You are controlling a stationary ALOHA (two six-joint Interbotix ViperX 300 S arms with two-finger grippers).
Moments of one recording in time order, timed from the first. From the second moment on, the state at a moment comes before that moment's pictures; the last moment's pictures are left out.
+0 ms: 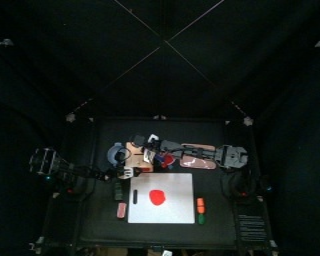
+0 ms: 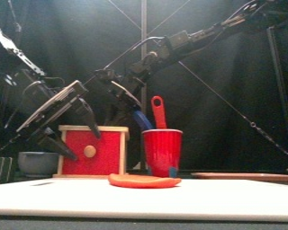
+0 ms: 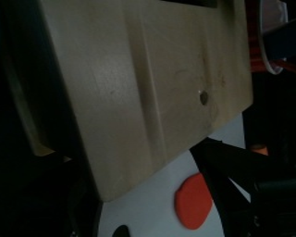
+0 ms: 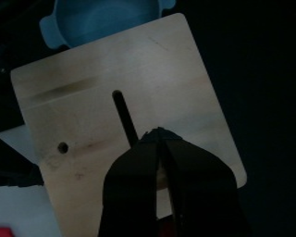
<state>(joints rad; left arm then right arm) -0.01 -0.14 1.02 -1.33 -0.40 -0.09 -0.31 0.41 -0.13 -0.04 0.59 0.00</state>
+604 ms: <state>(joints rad) -0.01 -0.11 1.01 -1.35 -0.40 -0.10 -0.31 0.41 -0.13 -0.04 0.59 0.00</state>
